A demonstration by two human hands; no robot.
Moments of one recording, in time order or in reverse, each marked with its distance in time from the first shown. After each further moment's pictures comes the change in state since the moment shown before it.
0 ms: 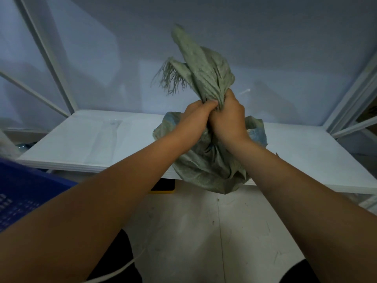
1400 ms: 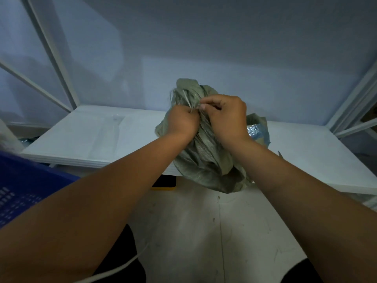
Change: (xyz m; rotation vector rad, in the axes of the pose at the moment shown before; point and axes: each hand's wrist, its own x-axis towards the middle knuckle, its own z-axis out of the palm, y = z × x) left_hand 0.031 -0.043 -0.024 0.364 0.307 0.058; right_hand -0.006 0.003 0.010 0.049 -0.005 -0.118
